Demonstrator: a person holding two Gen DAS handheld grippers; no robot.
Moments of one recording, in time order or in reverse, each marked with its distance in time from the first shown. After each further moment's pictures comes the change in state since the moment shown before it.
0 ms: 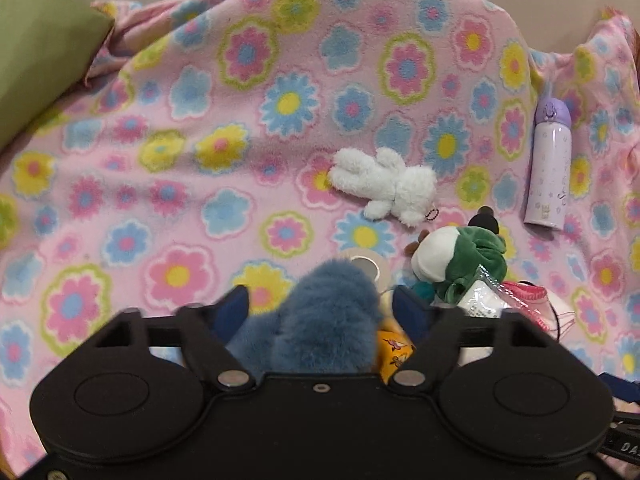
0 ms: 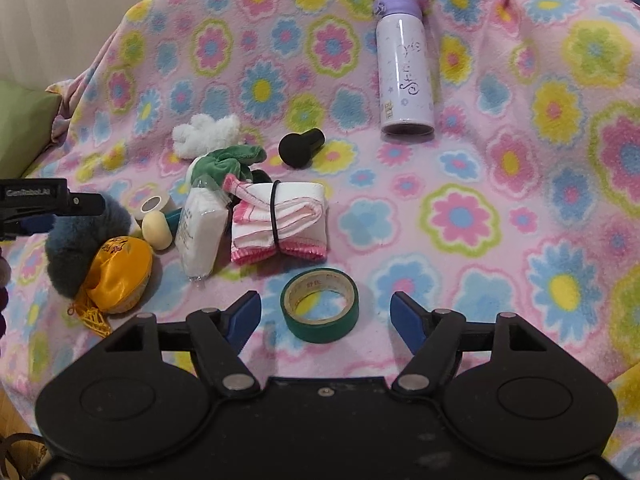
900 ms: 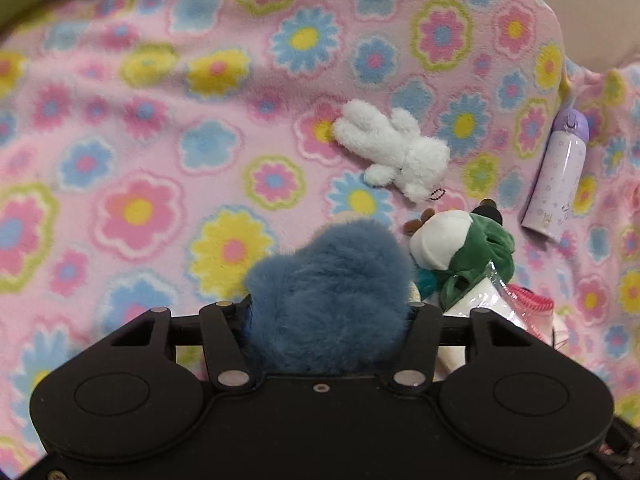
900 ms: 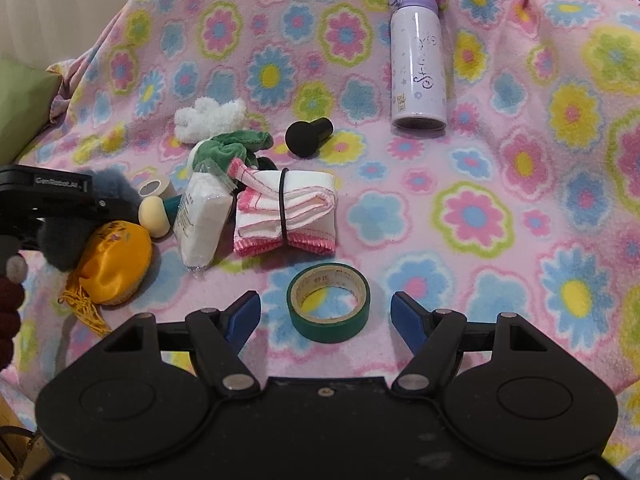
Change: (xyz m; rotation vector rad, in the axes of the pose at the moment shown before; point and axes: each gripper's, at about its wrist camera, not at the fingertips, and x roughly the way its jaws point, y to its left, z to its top) left arm 0.035 0.014 -0.010 -0.143 0.097 -0.075; right arm 0.011 0.009 0.000 -0.050 0.022 -0.014
